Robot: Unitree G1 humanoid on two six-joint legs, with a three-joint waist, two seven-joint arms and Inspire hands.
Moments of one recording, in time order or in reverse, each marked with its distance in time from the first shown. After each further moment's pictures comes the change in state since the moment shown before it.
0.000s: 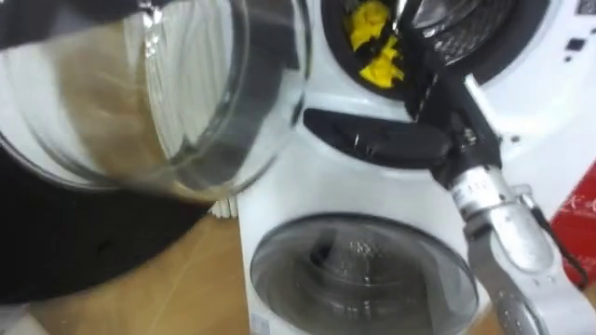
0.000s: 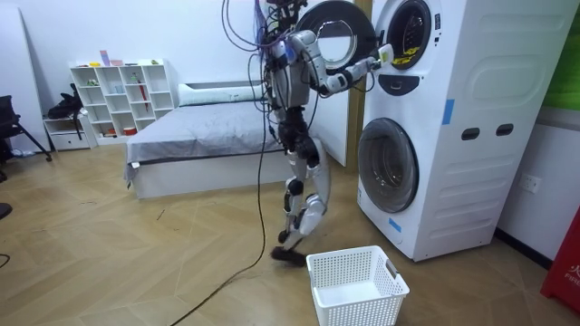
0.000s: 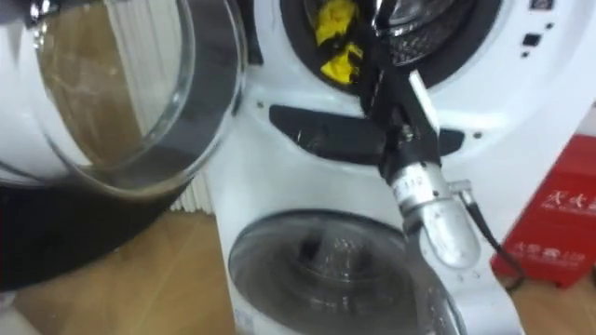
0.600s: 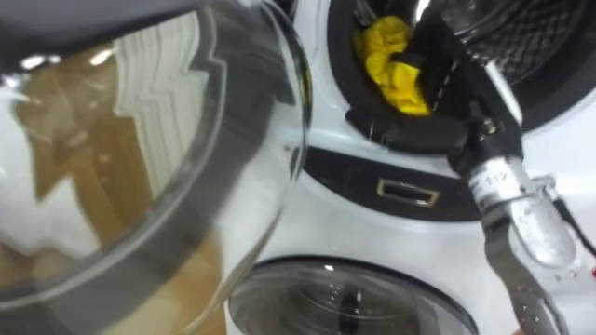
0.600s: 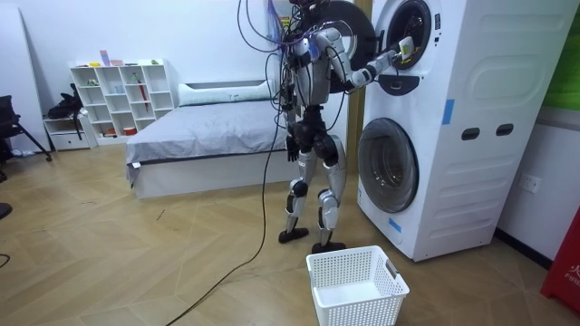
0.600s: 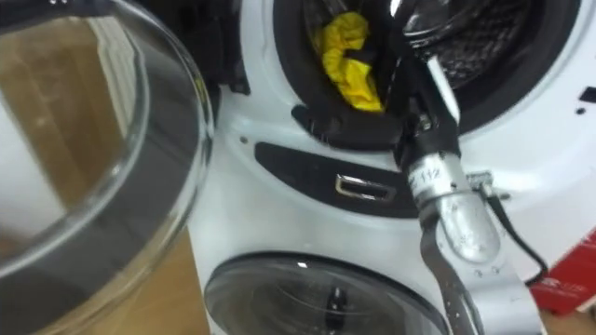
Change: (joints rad) left arm 0.119 -0.024 0.025 0.012 0.003 -0.009 -0.001; right arm -0.033 -0.030 -0.041 -0.085 0.004 0.005 -0.051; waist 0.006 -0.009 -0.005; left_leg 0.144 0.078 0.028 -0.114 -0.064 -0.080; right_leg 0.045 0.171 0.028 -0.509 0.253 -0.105
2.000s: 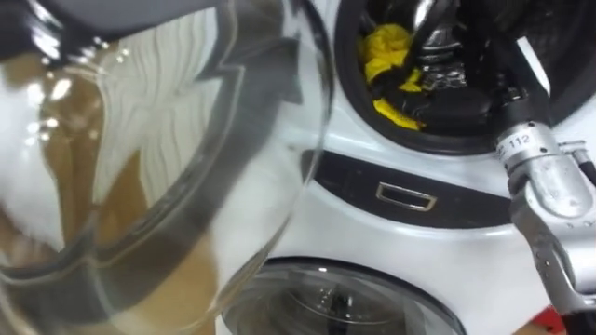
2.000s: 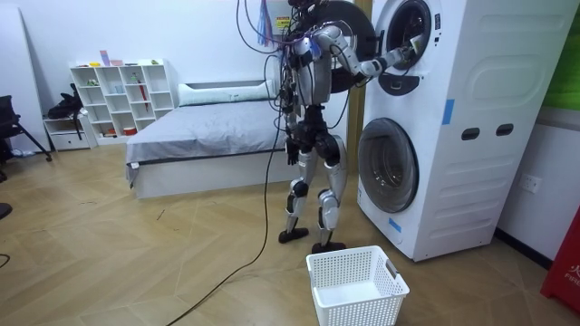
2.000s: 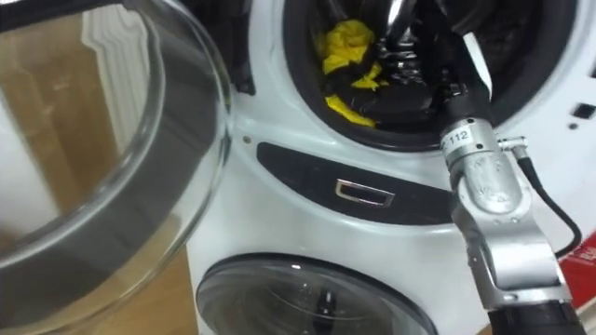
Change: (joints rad) left arm 0.014 -0.004 0.046 -0.079 0.009 0.109 -0.003; right arm -0.204 -0.080 -0.006 0.347 -0.209 0.038 0.043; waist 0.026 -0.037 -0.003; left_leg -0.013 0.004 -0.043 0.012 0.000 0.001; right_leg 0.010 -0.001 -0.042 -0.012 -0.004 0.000
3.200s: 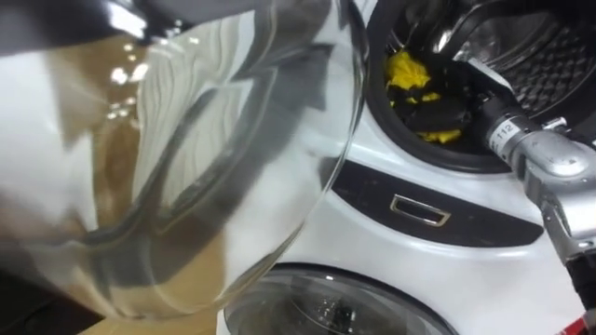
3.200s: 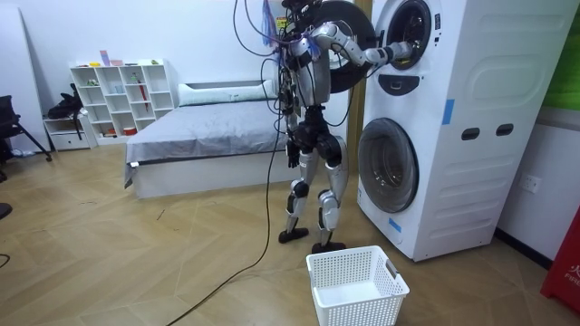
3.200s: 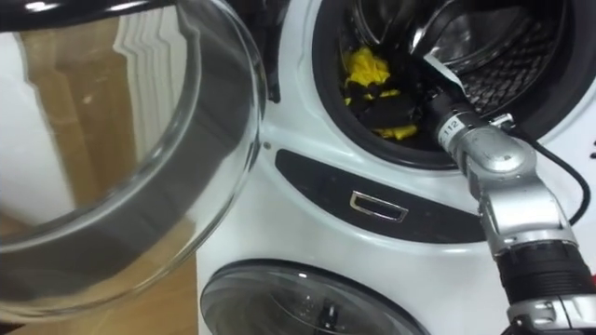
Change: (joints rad) left arm -0.046 0.034 -0.019 0.002 -0.013 0.111 -0.020; right arm -0.205 -0.071 -0.013 0.410 -0.030 0.087 0.345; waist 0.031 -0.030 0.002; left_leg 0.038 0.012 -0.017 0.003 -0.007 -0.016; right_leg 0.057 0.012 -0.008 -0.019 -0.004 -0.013
